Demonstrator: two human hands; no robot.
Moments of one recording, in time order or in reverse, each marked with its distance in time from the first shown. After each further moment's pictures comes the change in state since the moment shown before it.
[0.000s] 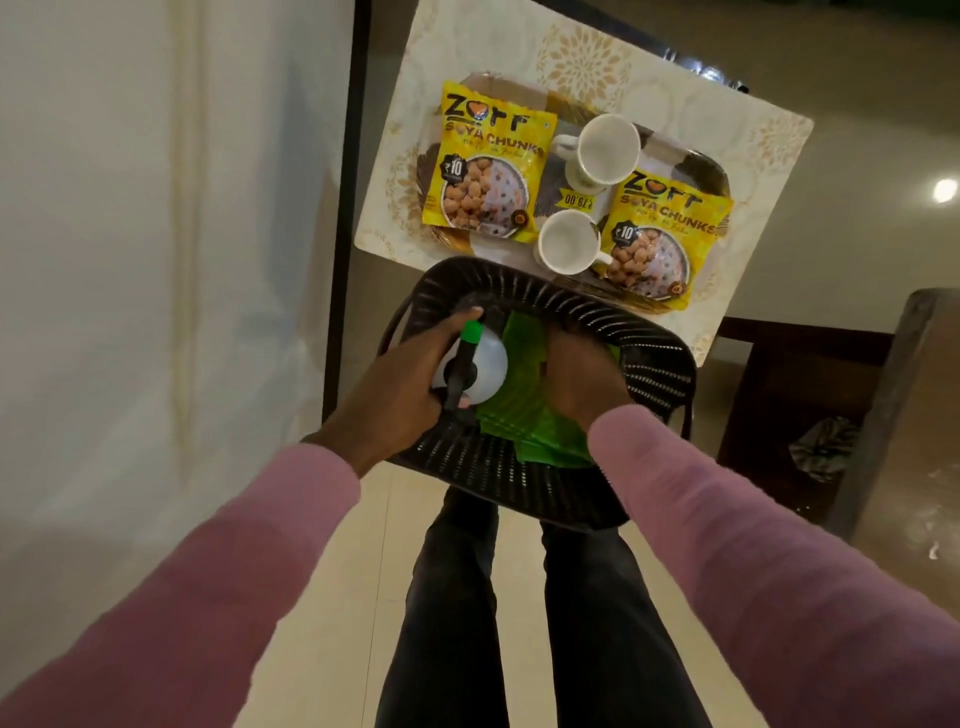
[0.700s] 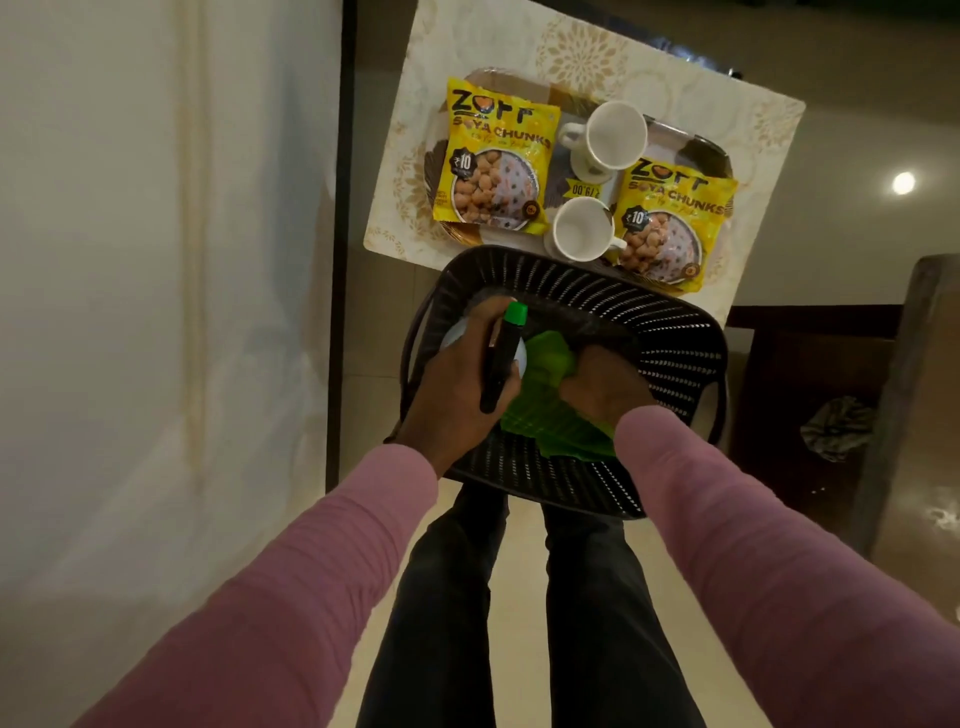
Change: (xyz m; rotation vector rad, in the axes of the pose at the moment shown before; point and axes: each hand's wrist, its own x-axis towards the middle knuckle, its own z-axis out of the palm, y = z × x) left_hand 0.002 0.002 0.033 -0.163 0.256 0.173; right_hand -0.012 0.001 0.015 0.320 -0.194 0.319
